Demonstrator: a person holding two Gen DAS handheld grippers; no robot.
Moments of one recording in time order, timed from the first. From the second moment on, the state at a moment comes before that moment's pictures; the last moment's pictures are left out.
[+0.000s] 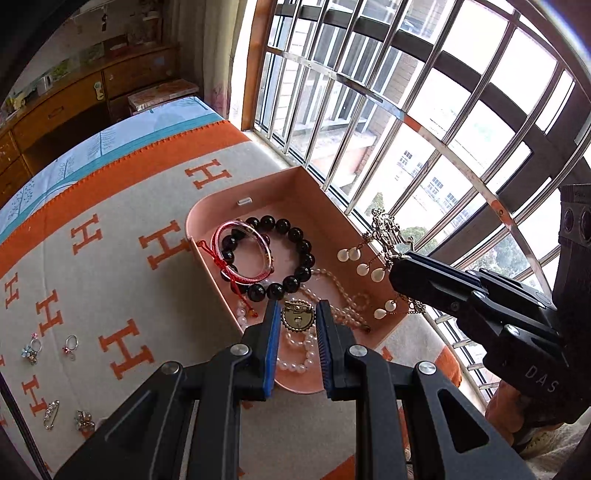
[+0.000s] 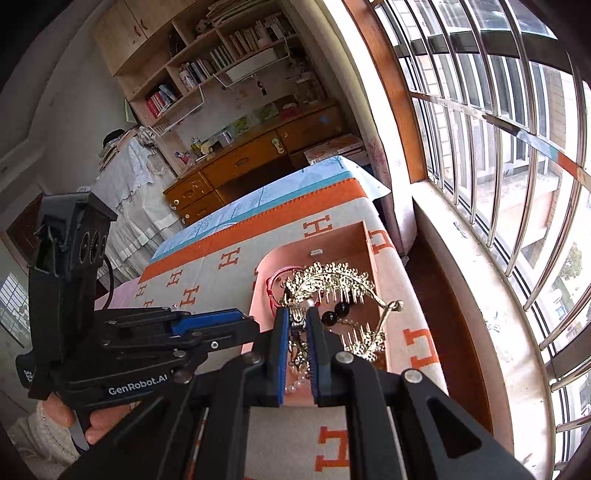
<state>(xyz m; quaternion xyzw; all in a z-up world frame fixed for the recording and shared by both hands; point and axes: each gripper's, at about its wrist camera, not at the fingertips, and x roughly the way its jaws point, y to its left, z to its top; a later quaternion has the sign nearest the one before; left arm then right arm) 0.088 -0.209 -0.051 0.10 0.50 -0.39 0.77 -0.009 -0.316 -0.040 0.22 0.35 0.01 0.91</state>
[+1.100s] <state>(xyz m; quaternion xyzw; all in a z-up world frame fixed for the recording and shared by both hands) 0.081 -0.008 -0.035 0.05 0.45 -0.19 0.87 0.026 -0.269 -0.078 0.11 0.44 0.00 0.89</state>
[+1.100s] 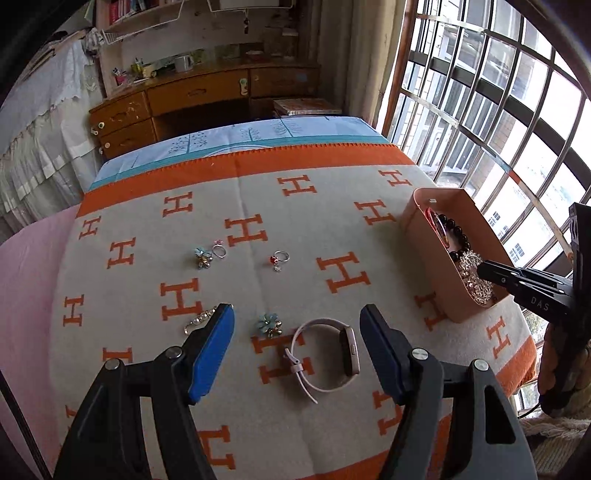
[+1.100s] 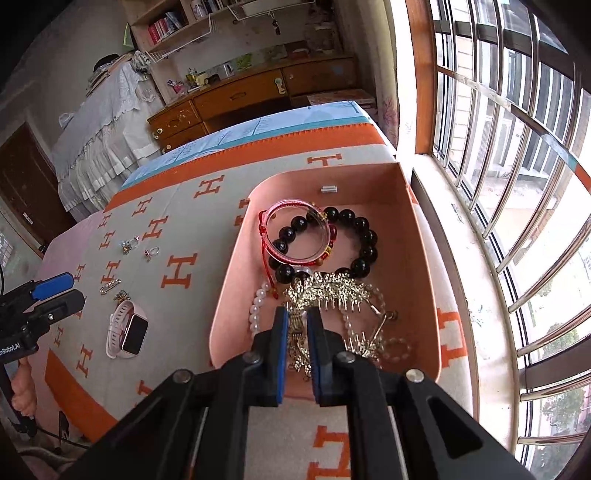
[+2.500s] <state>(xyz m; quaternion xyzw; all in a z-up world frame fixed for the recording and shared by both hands) 0.067 0.101 -0.041 0.03 0.44 -0.11 0.89 0.040 -0.064 -0.065 -0.06 0.46 0.16 0.87</state>
